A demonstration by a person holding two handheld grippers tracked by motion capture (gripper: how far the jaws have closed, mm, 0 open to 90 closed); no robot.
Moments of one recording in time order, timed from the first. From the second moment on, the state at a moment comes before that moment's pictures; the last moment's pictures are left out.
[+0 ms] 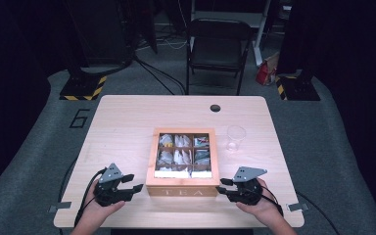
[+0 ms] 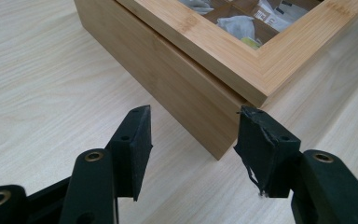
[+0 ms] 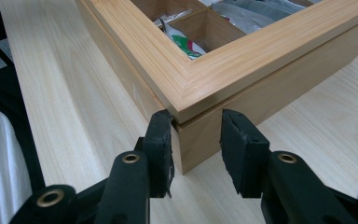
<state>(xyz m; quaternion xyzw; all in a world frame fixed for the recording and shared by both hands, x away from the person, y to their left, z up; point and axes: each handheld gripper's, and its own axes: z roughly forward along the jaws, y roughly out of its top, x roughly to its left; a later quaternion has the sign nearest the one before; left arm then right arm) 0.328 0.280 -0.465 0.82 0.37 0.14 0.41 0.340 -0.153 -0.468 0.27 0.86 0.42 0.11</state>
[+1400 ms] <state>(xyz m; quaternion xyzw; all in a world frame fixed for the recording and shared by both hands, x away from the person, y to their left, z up) 0.324 0.249 -0.459 0.83 0.34 0.15 0.42 0.341 -0.155 -0.457 0.28 0.84 0.46 0.09</state>
